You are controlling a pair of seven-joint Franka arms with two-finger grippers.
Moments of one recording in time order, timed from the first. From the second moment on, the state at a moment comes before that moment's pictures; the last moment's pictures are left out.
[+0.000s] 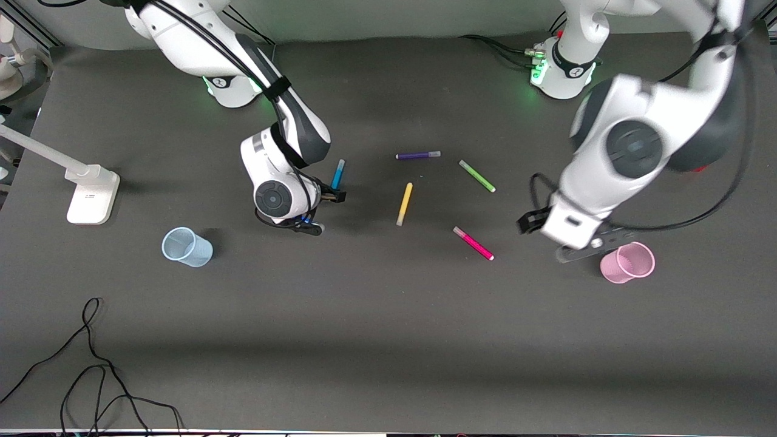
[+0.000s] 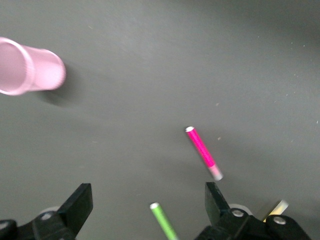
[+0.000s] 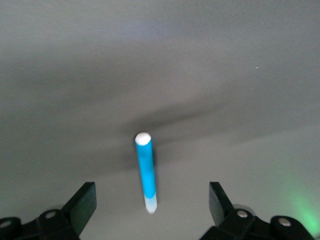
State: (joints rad) left arm -0.33 0.32 -0.07 -1.65 0.05 1.87 -0.74; right arm 0.54 0.48 0.01 -1.97 0.31 2.04 0.66
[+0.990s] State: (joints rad) left arm -0.43 0.57 -0.09 -1.84 -0.19 2.27 -1.20; right arm 0.55 0.54 0.03 -2.03 0.36 2.20 0.66
